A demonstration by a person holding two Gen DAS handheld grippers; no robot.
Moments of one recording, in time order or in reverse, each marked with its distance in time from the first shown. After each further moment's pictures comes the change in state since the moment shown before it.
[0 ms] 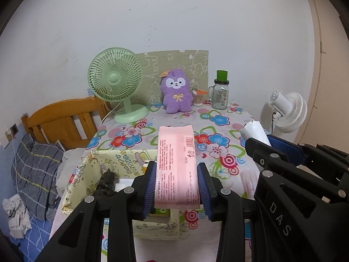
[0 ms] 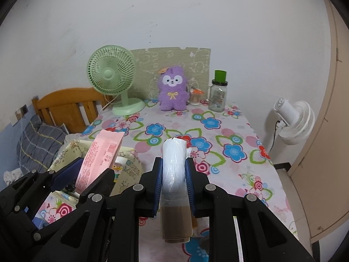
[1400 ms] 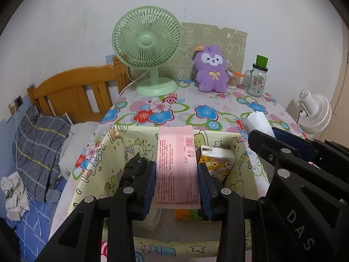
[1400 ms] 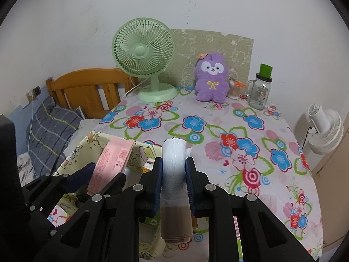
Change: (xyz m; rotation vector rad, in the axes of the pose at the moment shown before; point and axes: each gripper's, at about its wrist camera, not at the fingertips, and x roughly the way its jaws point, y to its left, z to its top) left arm 0.073 0.085 -0.017 -0.118 0.132 0.059; right arm 0.080 0.083 0.011 -0.087 0.084 0.112
